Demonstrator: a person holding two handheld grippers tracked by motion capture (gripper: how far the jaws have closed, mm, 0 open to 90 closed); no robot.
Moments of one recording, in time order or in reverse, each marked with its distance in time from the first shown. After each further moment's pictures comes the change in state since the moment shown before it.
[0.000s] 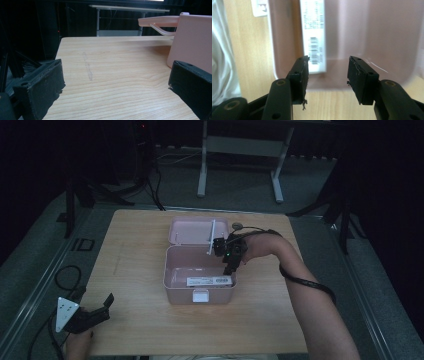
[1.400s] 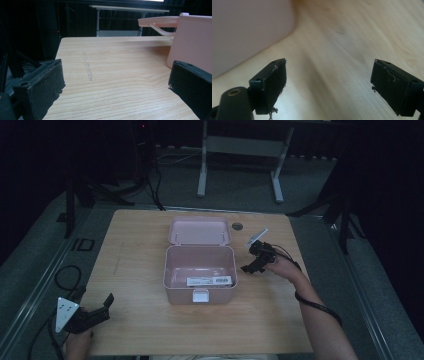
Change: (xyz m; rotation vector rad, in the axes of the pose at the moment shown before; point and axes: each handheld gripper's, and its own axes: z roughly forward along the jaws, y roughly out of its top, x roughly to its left) left arm 0.000 0.000 0.000 -0.002 -0.002 -0.002; right arm -0.049 -0.138 0.113 -0.379 -0.252 0.529
